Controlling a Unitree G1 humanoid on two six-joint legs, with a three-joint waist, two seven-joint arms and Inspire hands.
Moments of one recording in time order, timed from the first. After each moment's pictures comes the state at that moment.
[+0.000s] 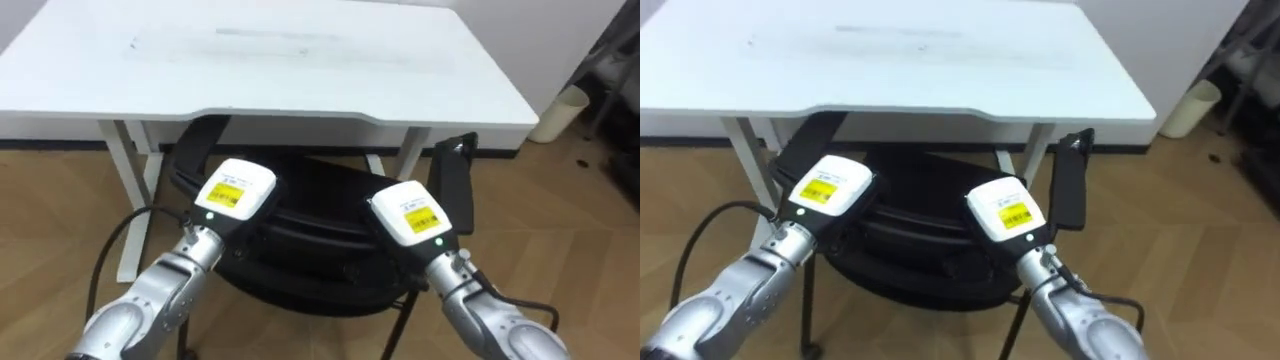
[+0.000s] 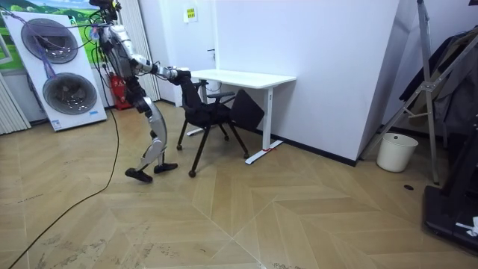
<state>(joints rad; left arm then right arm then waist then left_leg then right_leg) -0.15 0.46 -0.36 0.37 1.07 -0.20 0.22 -0.16 -0.33 0.50 0.50 -1.12 -0.16 -0.37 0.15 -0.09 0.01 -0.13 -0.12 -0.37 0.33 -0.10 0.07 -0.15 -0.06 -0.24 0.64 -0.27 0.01</state>
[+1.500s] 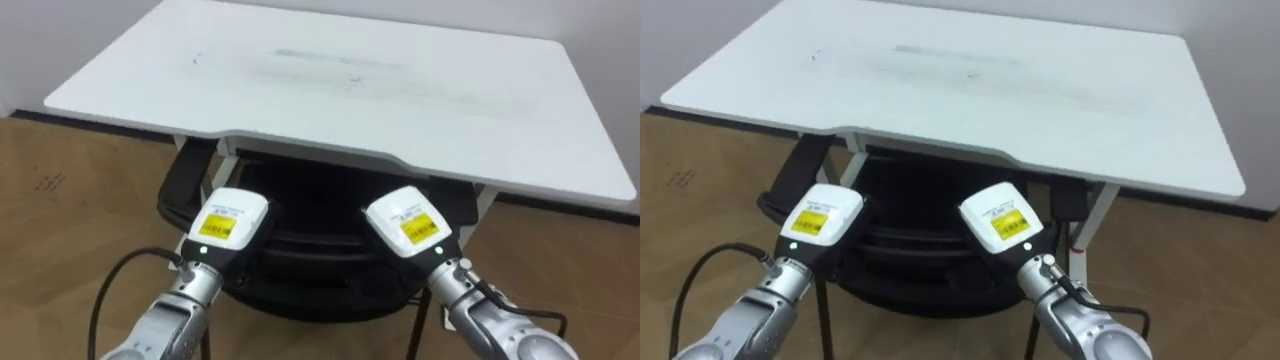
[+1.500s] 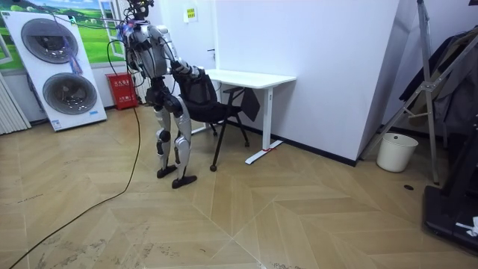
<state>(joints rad) 0.06 0.36 -0.32 0.25 1.09 -0.15 0.27 -0.05 -0.41 0.44 0.34 -1.25 -0.22 -0.35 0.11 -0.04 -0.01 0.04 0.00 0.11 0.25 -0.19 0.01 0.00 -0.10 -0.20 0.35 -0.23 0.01</state>
